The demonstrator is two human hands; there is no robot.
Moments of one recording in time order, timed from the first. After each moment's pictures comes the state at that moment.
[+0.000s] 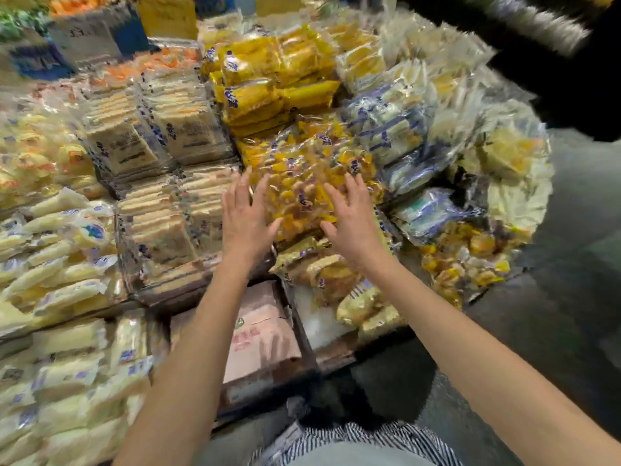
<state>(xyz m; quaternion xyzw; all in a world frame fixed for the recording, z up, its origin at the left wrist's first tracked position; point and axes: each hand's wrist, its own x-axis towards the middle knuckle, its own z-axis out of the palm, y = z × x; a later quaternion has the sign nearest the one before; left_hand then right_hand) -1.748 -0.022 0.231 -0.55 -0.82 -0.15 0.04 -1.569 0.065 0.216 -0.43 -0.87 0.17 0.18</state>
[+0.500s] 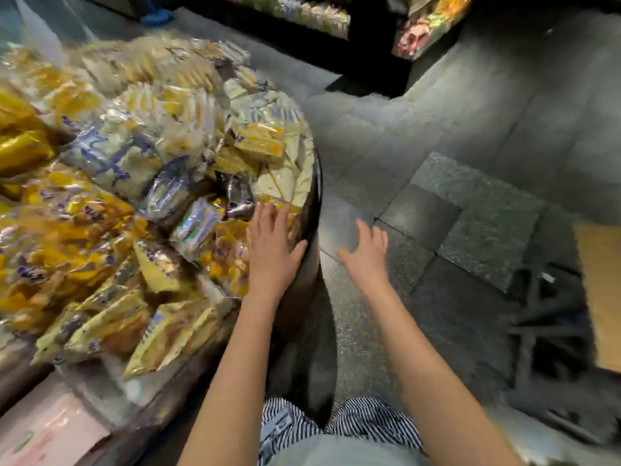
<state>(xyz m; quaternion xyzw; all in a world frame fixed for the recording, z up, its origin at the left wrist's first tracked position) -1.302 0.083 0.192 -0.71 -0.66 -0.23 -0.11 -1.128 0.079 0.170 -0.75 -0.53 0.31 0.24</state>
